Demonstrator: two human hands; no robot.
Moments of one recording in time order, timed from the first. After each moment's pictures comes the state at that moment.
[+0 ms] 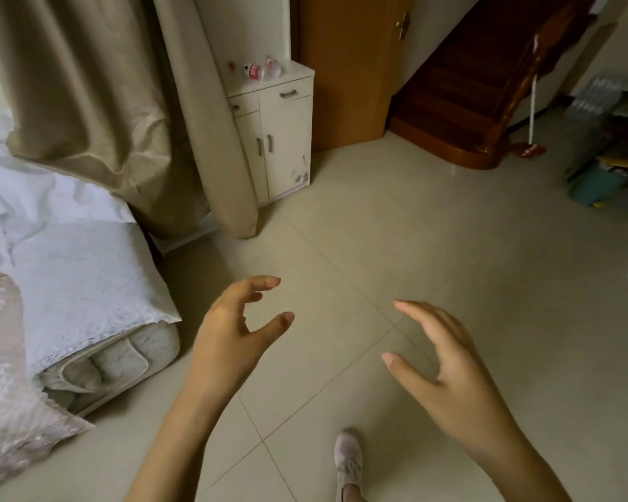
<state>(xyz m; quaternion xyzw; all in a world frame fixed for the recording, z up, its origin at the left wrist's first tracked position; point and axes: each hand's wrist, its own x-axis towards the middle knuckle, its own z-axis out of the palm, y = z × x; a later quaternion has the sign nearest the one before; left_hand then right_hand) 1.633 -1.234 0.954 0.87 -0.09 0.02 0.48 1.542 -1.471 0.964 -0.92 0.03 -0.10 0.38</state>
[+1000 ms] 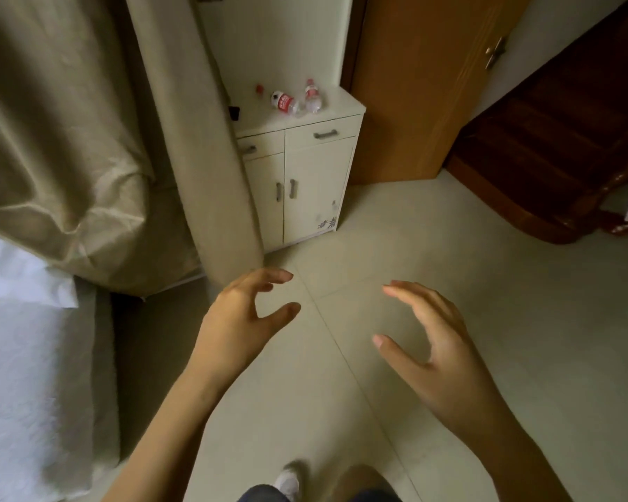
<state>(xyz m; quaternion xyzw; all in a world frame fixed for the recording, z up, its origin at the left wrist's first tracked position) 2.159 -1.353 0.953 0.90 -0.04 0.01 0.43 2.110 -1.592 0.981 -0.92 -0.09 -0.05 0.37</state>
